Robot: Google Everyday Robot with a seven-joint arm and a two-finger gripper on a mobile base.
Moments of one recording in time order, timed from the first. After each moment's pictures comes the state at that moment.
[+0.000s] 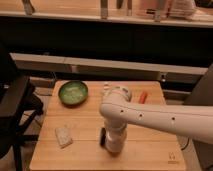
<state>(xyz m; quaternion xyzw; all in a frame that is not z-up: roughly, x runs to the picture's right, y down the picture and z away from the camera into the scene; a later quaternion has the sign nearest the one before) 0.052 0.212 0.681 -0.31 -0.12 -0.37 0.87</state>
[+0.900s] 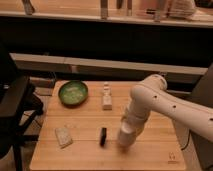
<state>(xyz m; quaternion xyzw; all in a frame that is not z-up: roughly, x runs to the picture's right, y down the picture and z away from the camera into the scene) 0.124 0.163 0.652 -0.30 -0.16 -0.24 0.91</state>
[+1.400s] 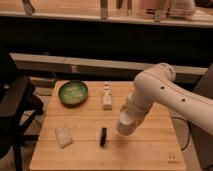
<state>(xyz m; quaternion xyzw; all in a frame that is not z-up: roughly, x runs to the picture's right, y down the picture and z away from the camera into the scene) 0.105 0.114 0.622 -0.25 -0.17 -0.25 0.92</state>
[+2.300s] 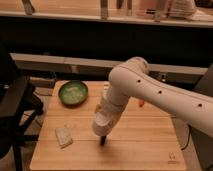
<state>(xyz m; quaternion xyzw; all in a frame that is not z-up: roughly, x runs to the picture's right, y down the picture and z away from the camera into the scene) 0.003 0.120 0.601 -0.24 -0.26 -0.34 0.87</state>
